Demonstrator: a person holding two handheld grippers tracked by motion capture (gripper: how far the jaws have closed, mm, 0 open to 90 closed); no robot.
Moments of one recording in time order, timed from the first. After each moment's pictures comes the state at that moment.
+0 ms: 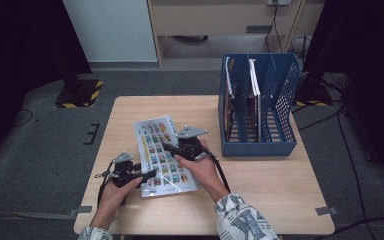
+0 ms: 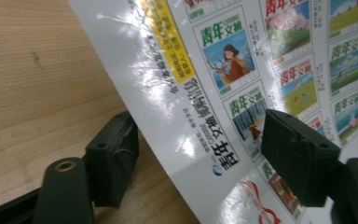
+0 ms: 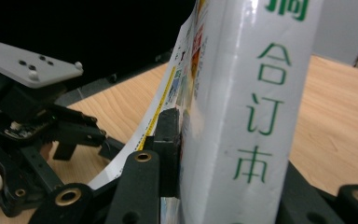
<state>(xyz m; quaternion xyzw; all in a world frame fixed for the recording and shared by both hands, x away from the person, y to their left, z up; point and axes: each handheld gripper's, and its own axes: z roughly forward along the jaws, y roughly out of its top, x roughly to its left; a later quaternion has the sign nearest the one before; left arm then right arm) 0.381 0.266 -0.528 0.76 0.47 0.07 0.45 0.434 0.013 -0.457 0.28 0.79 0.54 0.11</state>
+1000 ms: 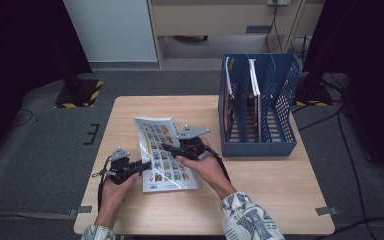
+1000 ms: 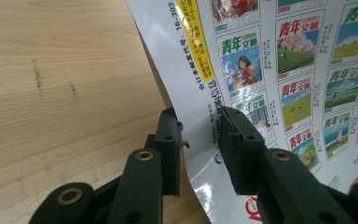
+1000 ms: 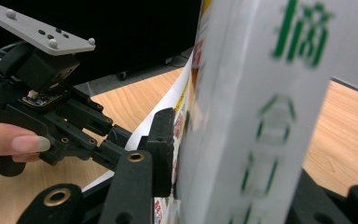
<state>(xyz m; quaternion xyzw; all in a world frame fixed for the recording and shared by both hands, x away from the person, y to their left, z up) 0.381 0.269 -0.510 0.74 0.48 0.11 0.46 0.432 0.006 -0.446 0.23 0.80 0.55 0.12</state>
